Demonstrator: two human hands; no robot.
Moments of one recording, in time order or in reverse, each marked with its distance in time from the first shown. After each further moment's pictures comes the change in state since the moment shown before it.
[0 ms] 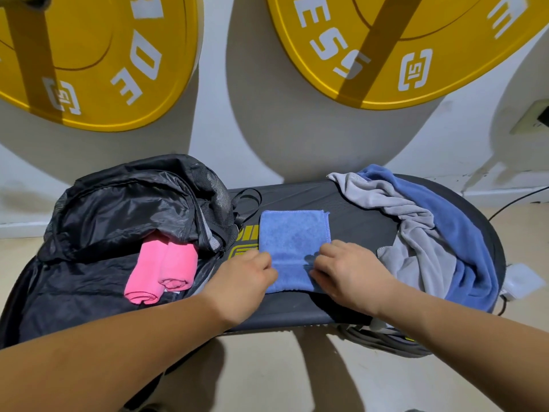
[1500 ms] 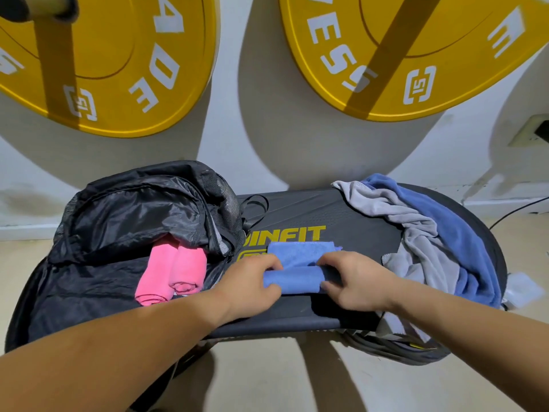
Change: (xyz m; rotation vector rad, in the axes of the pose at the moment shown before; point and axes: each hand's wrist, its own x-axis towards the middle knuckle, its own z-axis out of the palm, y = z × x) left_hand 0.003 -0.001 -0.012 -0.574 -0.094 -0.448; right_hand 0.015 -0.006 -0.024 0.334 -0.465 0.352
